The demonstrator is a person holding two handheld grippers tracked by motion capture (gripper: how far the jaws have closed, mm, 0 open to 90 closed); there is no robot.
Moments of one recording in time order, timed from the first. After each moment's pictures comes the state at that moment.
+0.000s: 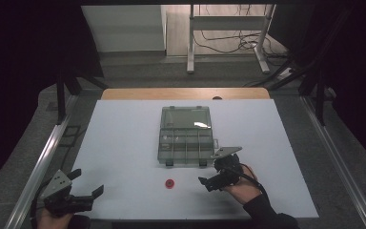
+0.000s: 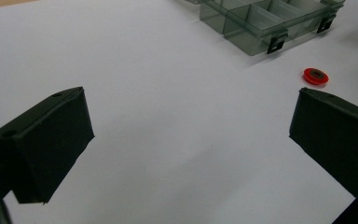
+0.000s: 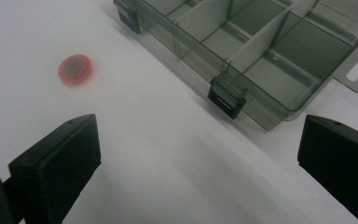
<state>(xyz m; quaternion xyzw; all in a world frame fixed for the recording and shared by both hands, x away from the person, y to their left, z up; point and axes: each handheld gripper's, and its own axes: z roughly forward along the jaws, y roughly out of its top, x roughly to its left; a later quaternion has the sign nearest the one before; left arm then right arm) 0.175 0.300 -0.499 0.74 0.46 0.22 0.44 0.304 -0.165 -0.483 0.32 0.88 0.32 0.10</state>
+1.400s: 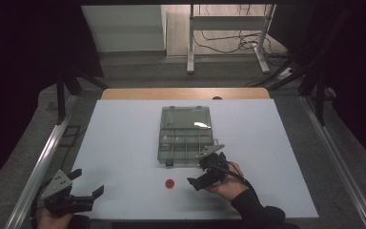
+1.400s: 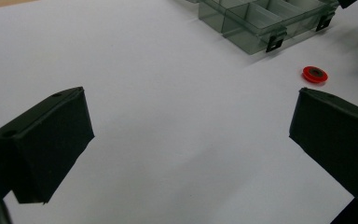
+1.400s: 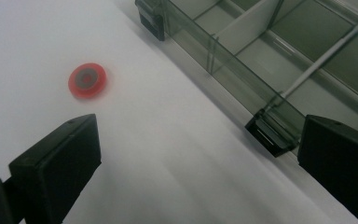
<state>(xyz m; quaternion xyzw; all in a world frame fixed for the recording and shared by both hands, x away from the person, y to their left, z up) 0.175 0.299 -0.499 0.74 0.45 0.22 0.44 0.313 -0.128 -0.494 0.30 0.90 0.30 0.08</state>
